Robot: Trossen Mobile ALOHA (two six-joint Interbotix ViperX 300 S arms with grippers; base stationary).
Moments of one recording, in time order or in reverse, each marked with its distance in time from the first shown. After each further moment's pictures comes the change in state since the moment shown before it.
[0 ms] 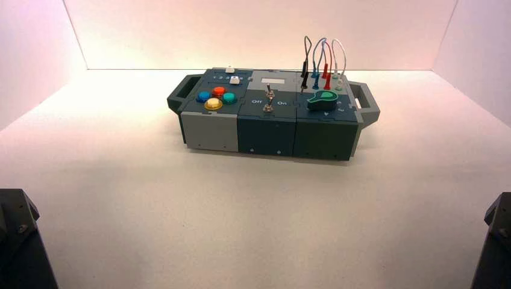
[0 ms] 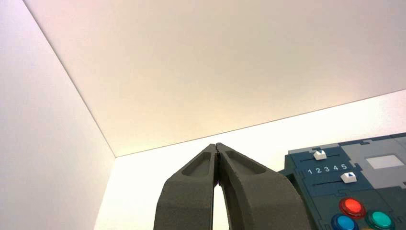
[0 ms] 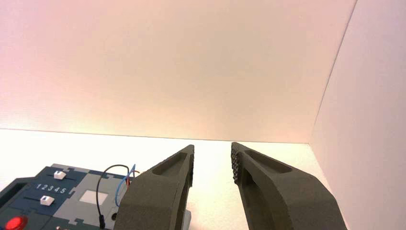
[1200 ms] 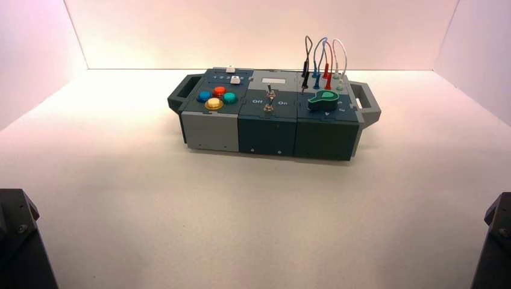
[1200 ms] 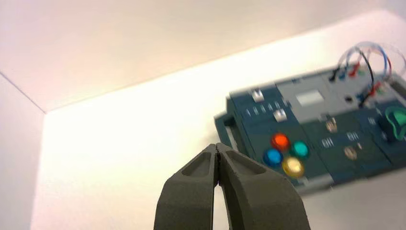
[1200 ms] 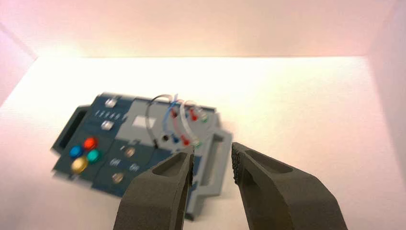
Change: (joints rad) left arm -0.080 0.035 -0.163 -0.014 0.538 -0.035; right arm 0.055 0.037 -0.247 0.146 0.661 0.002
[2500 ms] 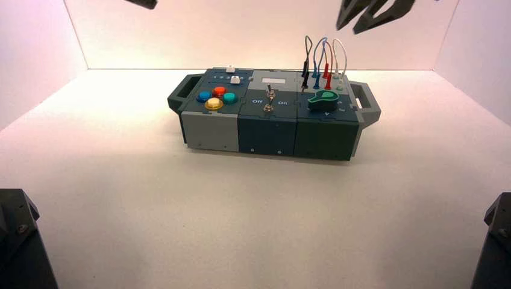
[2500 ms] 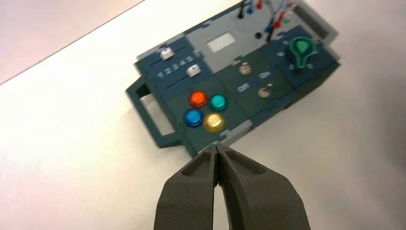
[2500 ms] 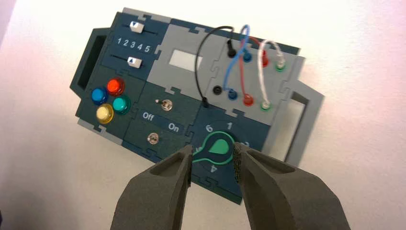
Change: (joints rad) left arm -0.252 0.117 -0.135 -0.011 0.258 0.015; right arm 0.230 0.554 -0.161 0.120 -0.002 -0.003
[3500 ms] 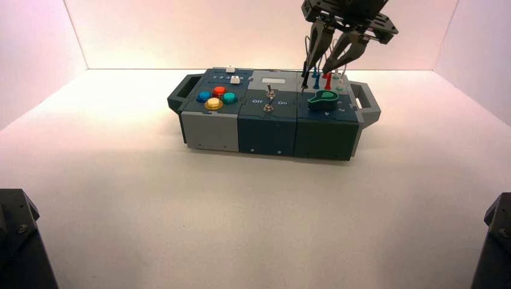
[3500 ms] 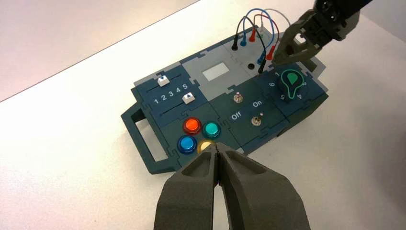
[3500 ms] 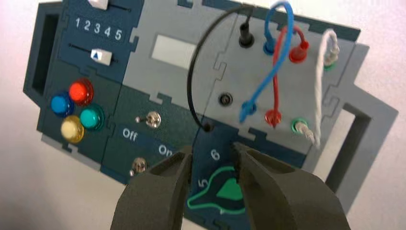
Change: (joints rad) left arm -0.017 0.029 -0.002 -0.063 -0.117 0.002; right arm 0.028 0.360 -0.150 0.049 -0.046 -0.002
